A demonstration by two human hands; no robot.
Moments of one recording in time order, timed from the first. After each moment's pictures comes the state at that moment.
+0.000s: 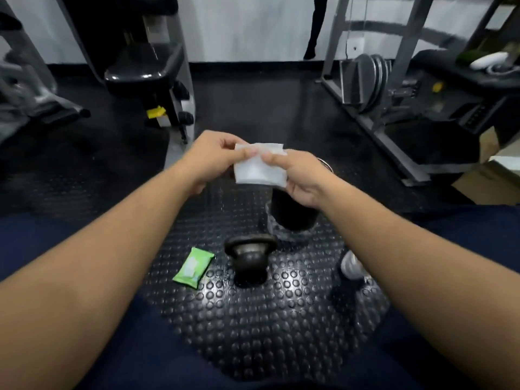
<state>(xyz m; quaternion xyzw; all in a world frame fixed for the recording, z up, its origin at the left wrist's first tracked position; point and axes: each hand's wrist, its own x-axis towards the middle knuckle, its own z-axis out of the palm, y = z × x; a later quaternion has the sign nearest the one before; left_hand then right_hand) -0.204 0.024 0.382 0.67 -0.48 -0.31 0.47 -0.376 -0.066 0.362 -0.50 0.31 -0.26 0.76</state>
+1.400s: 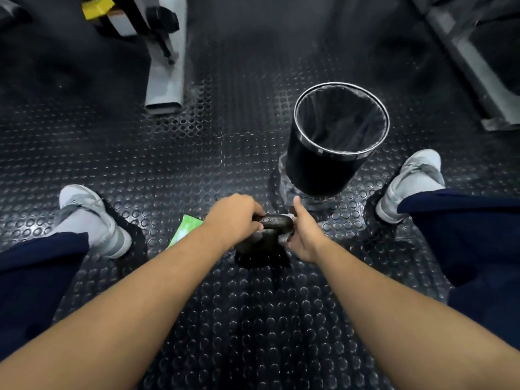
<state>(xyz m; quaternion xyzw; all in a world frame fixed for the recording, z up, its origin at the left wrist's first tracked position) -0.204 -0.057 0.124 0.78 -0.59 -0.22 -0.03 -0.366 -0.140 0.040 -0.27 0.52 -0.05 0.81</state>
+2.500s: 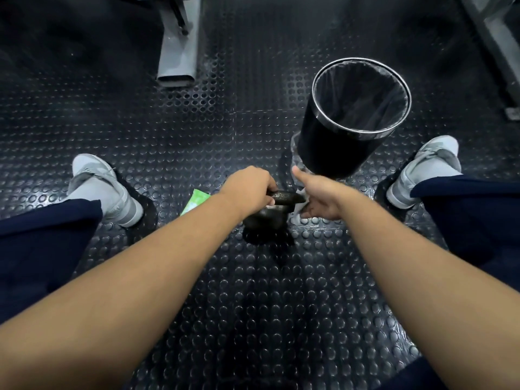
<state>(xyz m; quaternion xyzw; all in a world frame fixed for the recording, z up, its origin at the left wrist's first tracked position) -0.207 -0.057 0.121 0.78 -0.58 -0.22 -0.02 -0.355 -0.180 0.064 -0.45 0.51 0.11 0.72</state>
